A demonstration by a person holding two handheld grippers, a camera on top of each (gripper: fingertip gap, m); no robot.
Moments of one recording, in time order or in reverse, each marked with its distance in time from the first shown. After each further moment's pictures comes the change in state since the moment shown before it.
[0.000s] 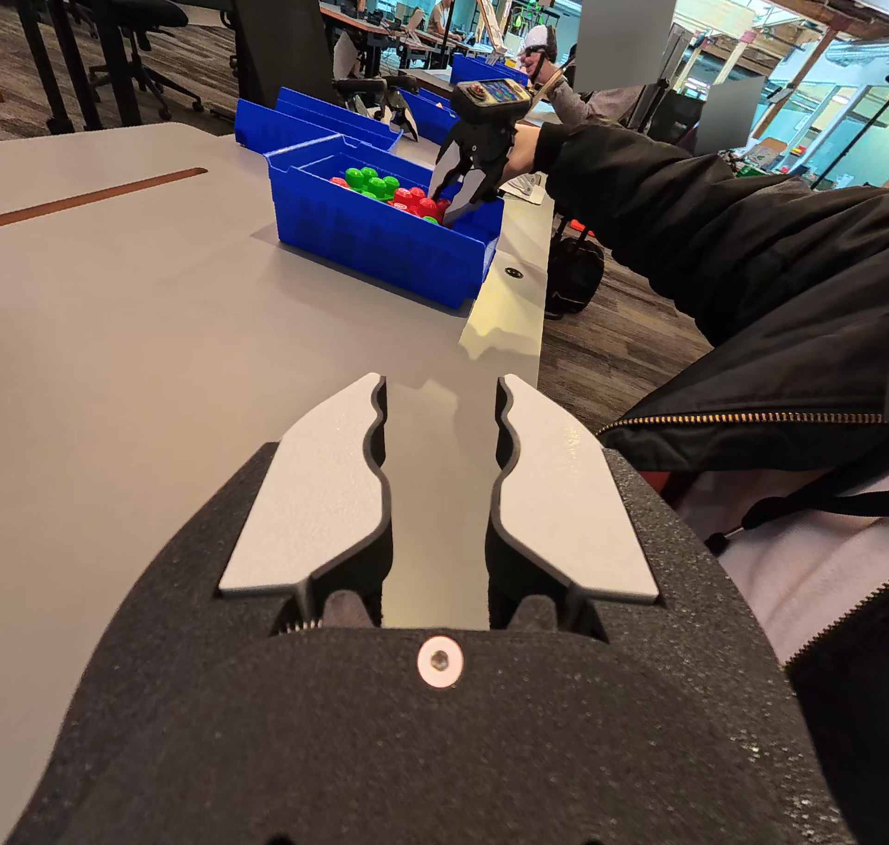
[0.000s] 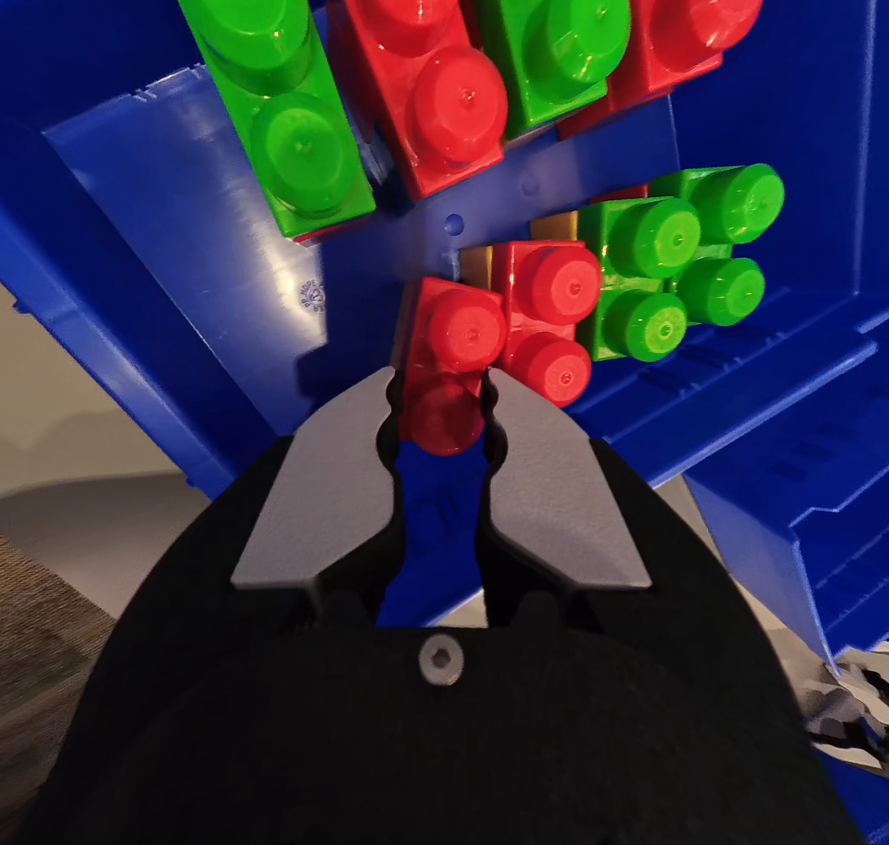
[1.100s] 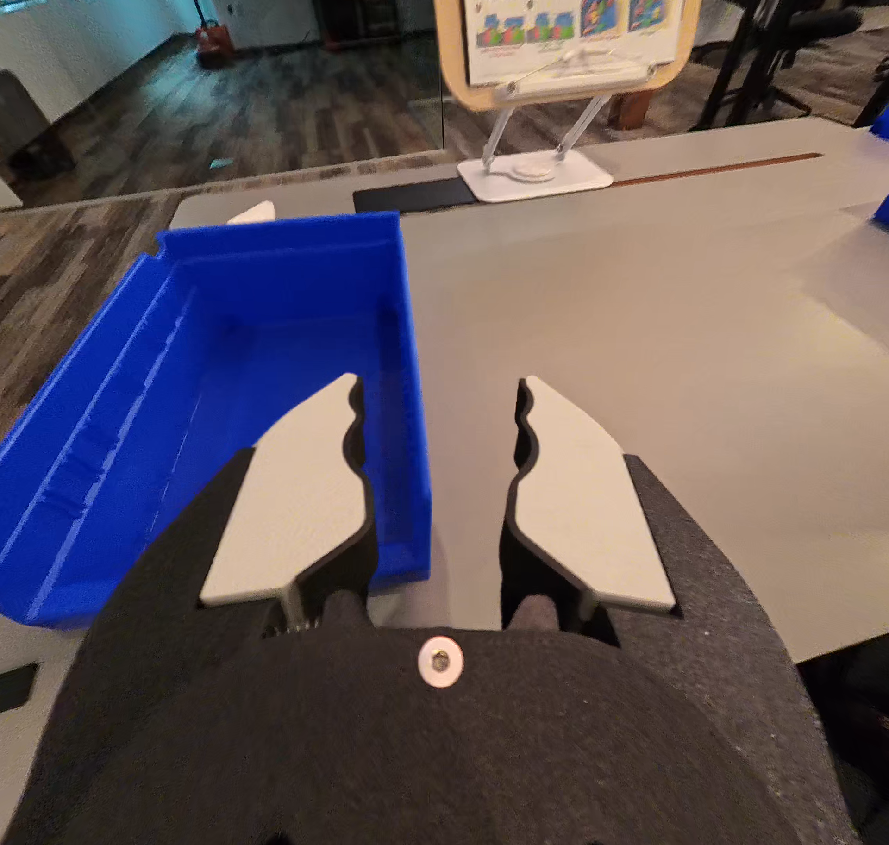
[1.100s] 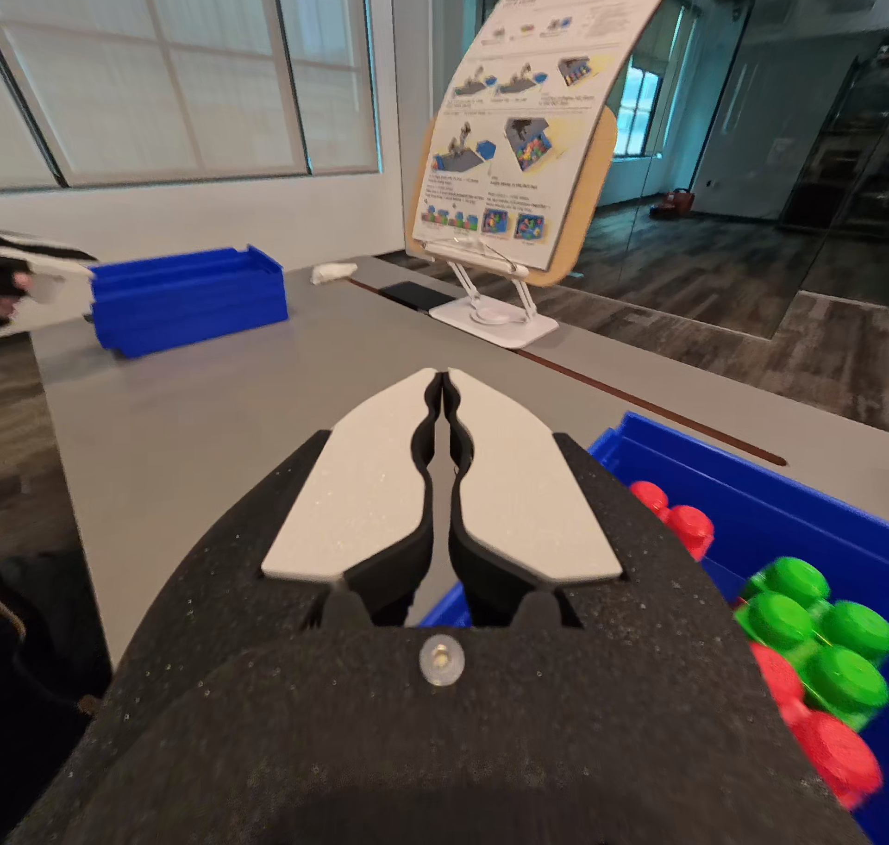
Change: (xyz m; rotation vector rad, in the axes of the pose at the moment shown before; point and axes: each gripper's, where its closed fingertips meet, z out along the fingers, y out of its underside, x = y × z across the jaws) left arm -0.100 0.050 -0.282 0.035 -1.112 0.003; right arm -0.054 -0.180 -0.154 1.227 0.120 0.450
